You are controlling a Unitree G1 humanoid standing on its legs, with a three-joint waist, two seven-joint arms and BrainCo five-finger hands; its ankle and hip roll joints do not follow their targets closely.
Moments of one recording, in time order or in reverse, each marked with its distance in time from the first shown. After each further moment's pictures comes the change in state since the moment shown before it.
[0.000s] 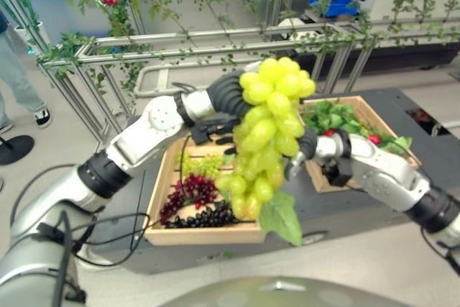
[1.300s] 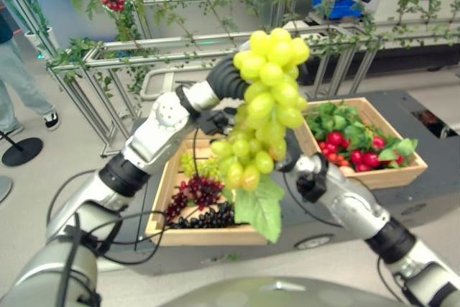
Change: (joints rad) left arm 0.039 -0.177 0.136 0.076 0.054 -0.007 0.045; right arm 0.229 0.344 -0.079 0.052 0.025 -0.035 -0.104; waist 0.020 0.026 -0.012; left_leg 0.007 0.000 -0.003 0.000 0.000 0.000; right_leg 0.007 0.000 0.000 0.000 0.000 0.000
